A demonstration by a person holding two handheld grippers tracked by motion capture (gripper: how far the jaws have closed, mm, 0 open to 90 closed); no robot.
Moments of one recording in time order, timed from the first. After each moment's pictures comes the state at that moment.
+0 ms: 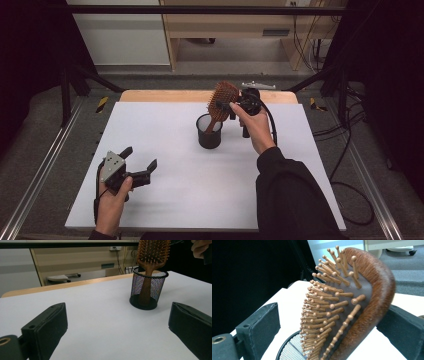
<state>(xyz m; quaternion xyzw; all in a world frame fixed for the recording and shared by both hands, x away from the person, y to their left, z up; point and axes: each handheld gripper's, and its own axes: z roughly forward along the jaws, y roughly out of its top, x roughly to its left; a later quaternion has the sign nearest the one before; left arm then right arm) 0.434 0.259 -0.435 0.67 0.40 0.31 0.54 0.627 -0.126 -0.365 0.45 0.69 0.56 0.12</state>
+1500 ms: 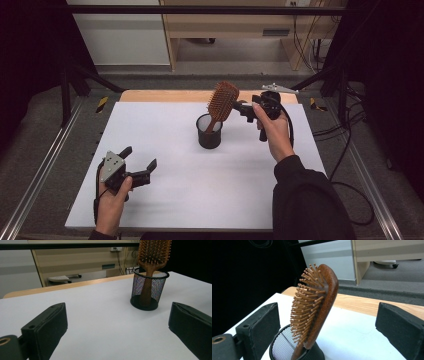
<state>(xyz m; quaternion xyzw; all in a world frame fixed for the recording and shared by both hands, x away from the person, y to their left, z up) 0.433 0.259 -0.435 0.67 0.40 0.32 0.54 0.596 -0.173 -0.350 0.45 0.67 0.57 0.17</state>
